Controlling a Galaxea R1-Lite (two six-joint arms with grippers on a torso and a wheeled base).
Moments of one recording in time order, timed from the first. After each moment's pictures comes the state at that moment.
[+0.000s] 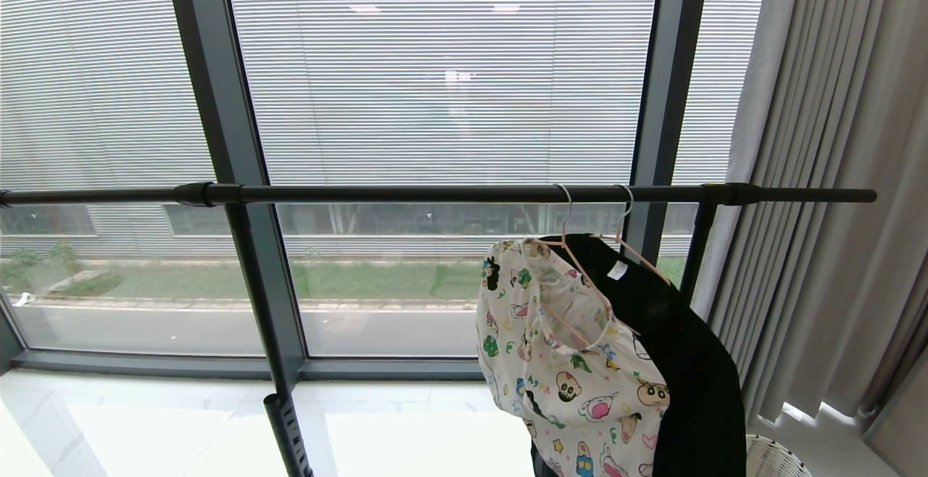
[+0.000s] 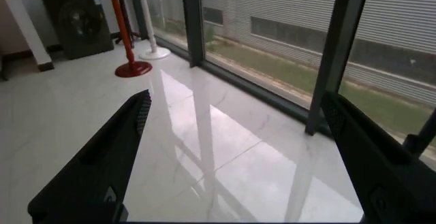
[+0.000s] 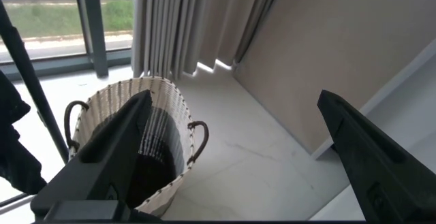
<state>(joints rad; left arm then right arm) -0.01 0.04 0.00 -0.05 0.88 0.15 0.00 0.00 -0.25 0.48 -0.51 -0.15</state>
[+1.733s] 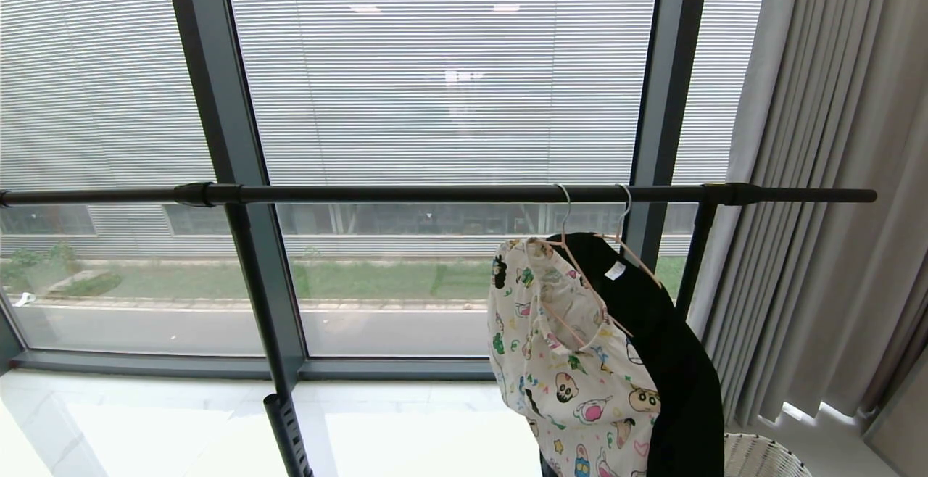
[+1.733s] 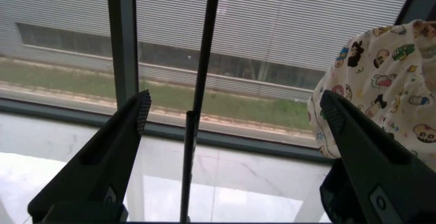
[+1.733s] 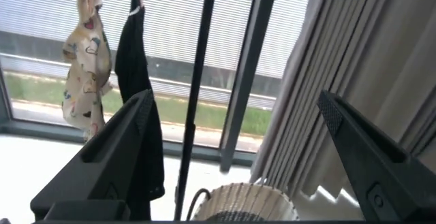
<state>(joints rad) 0.00 0.00 0.00 0.01 0.04 -0.08 0.00 0.00 -0.01 -0.09 0.13 -0.02</state>
